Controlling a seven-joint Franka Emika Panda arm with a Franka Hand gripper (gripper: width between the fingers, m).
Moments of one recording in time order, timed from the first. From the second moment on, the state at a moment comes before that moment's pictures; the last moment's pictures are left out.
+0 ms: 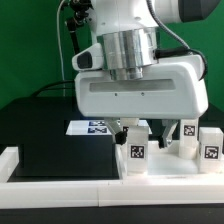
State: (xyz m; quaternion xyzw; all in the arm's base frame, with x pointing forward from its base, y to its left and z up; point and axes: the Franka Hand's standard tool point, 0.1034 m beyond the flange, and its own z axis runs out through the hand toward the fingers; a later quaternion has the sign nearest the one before) arm 0.626 0.009 0.073 -0.96 0.26 -0.01 0.07
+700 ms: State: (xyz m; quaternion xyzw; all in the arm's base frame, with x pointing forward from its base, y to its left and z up) arm 0.624 0.008 0.072 -0.89 0.46 0.00 0.07
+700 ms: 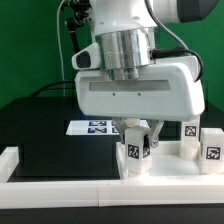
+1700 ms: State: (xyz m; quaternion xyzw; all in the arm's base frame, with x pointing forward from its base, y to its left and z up) arm 0.629 0.010 0.071 -0.81 0.58 0.03 0.11
